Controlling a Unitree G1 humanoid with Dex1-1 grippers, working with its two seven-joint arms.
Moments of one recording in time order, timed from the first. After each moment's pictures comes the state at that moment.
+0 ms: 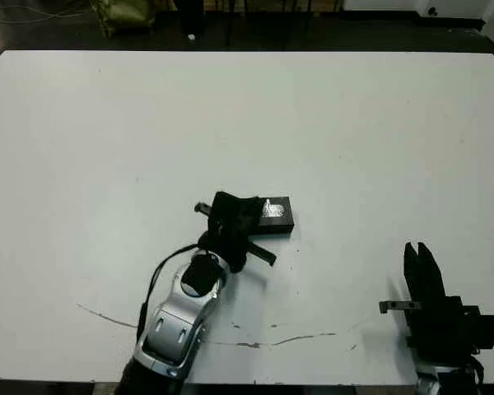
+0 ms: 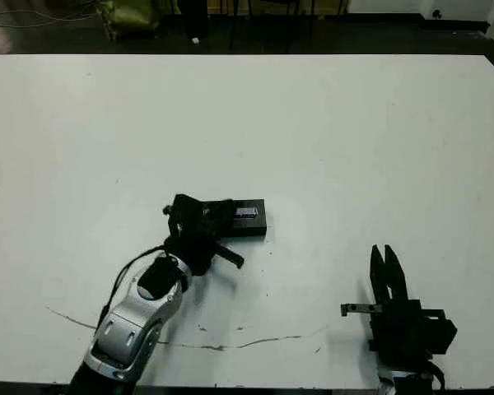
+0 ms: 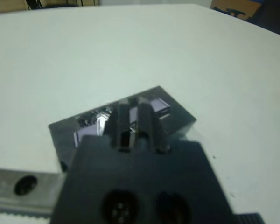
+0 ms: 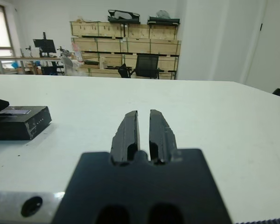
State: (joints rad) left arm -0.12 -0.03 -0.35 -0.18 0.01 0.44 -0.14; right arm 0.41 -0.12 -0.10 -0.13 0.11 -0.53 0.16
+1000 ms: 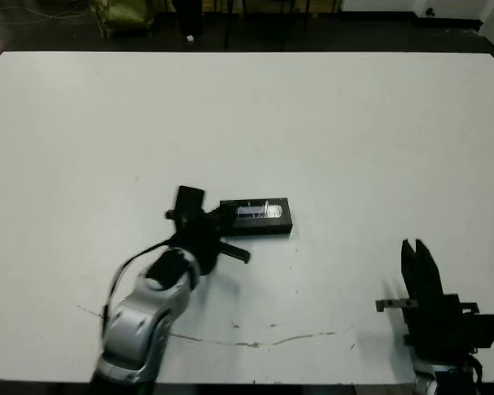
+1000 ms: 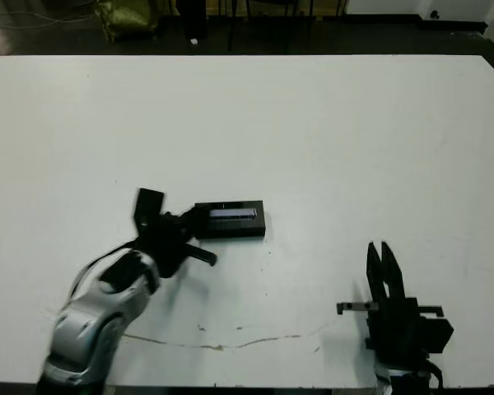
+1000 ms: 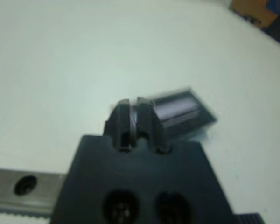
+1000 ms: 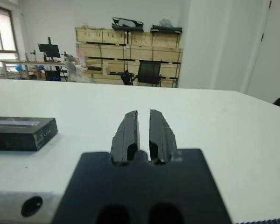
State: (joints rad) left arm -0.05 0.08 -0.13 -0.56 -0.16 0.61 -0.18; right arm 0.40 -0.13 -0.09 -0.20 0.11 -0.48 0.15
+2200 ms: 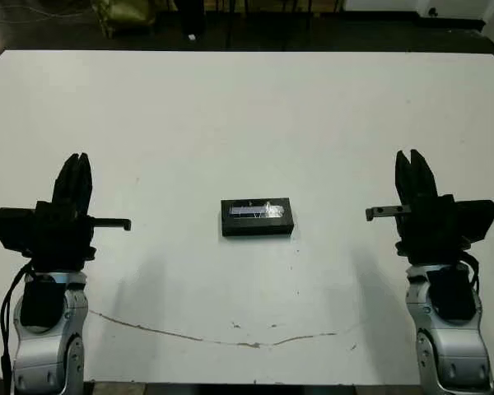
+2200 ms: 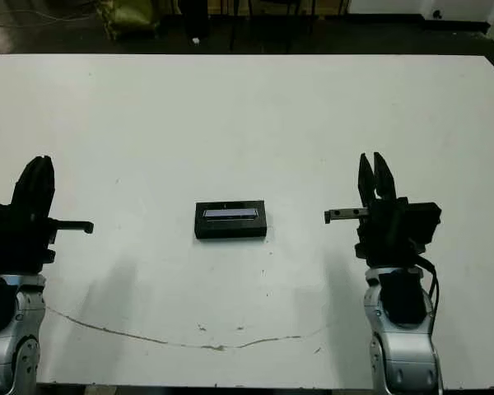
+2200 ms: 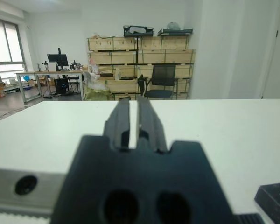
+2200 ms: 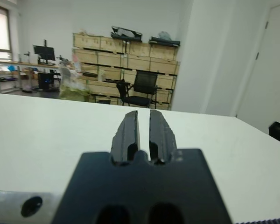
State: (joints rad) left arm 0.08 0.17 0.21 -0.34 -0.16 -0.08 -0.12; right arm 0.02 -0.17 -0.05 -0.37 0.00 0.04 0.00
